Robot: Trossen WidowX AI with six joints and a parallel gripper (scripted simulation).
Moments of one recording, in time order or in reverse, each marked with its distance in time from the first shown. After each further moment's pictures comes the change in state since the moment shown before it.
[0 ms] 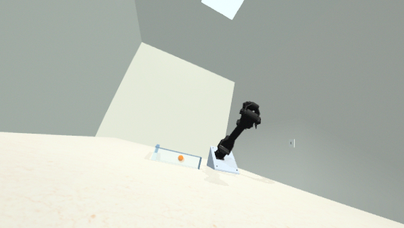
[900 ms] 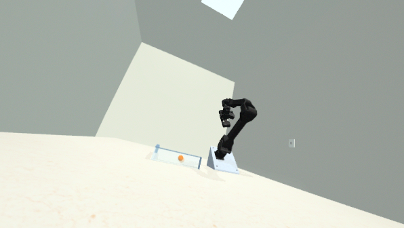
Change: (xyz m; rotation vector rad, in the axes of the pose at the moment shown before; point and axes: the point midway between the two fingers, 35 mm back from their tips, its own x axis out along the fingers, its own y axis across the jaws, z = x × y) arm -0.089 -0.205 0.013 -1.991 0.594 -0.377
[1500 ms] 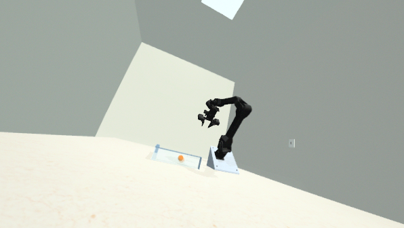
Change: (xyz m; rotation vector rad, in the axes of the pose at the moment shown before) arm -0.011 -0.024 -0.156 -1.468 0.389 0.151
